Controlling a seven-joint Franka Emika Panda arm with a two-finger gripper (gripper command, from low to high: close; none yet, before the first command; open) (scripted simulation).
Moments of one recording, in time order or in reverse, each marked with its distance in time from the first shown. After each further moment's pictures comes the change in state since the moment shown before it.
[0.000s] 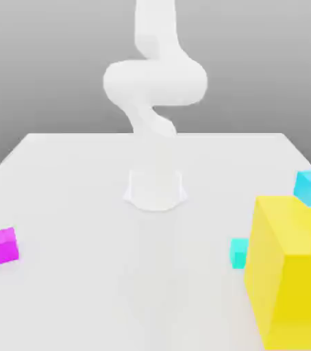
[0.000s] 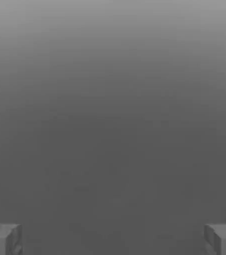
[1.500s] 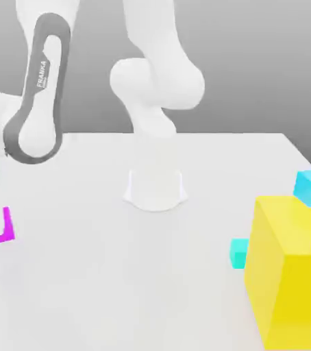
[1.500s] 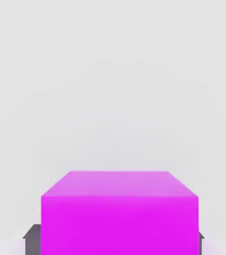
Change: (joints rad) arm -0.457 0.826 -0.227 -0.250 0.116 0.348 0.073
